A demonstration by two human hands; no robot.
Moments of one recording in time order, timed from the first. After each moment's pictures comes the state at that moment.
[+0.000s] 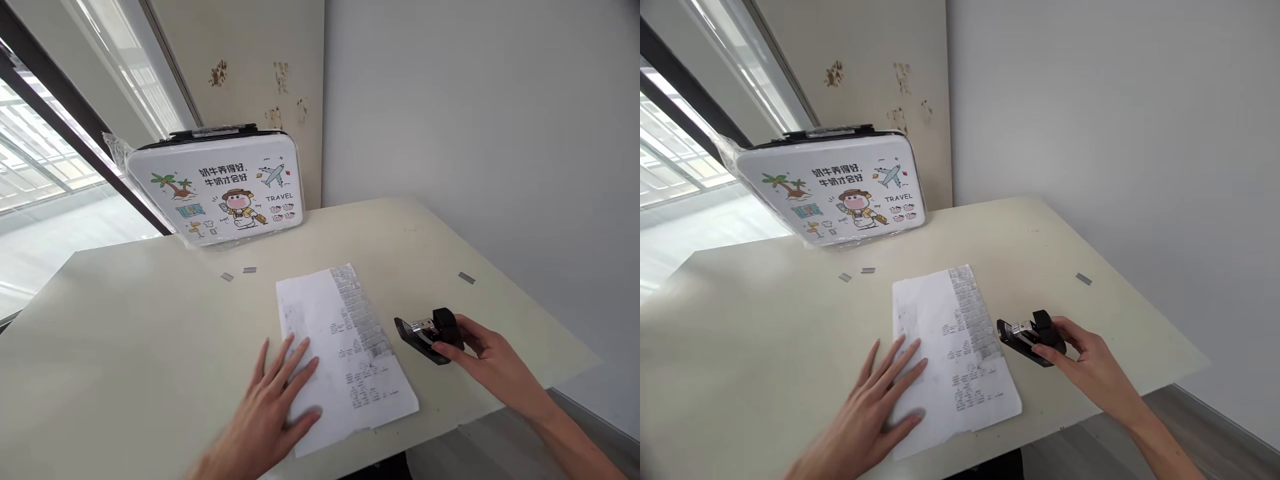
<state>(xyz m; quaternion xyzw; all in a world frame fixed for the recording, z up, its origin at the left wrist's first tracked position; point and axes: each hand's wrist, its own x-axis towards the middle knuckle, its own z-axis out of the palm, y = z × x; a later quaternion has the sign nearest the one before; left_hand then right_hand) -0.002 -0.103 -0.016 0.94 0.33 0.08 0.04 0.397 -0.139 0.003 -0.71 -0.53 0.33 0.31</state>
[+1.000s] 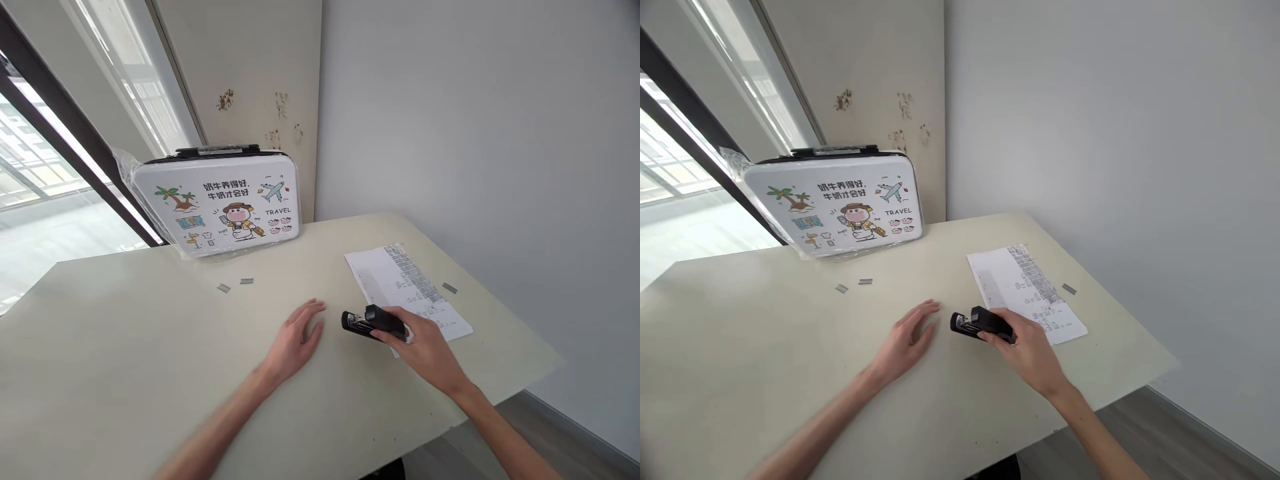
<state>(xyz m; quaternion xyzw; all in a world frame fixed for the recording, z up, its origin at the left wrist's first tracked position) 0.061 -0.008 -0.031 0.80 0.37 0.33 0.34 0.327 -0.098 0.012 -0.66 -0.64 0.21 0.33</state>
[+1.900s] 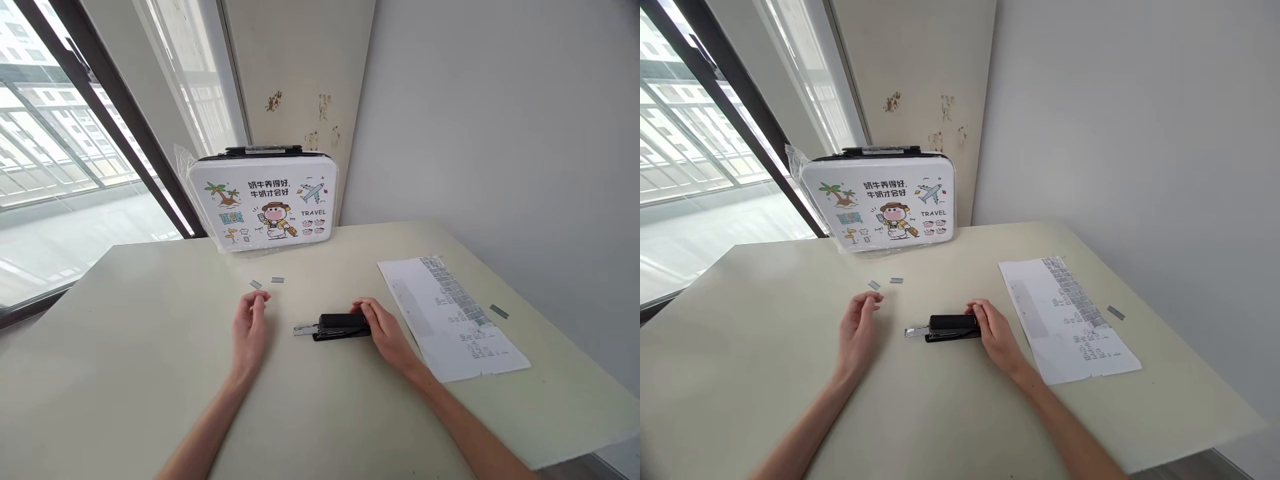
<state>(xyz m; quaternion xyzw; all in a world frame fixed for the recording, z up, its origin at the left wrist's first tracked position) -0.037 0.008 -0.019 0.51 0.60 0.53 0.32 0.244 -0.020 -0.045 -0.55 -0.64 0.34 0.42</state>
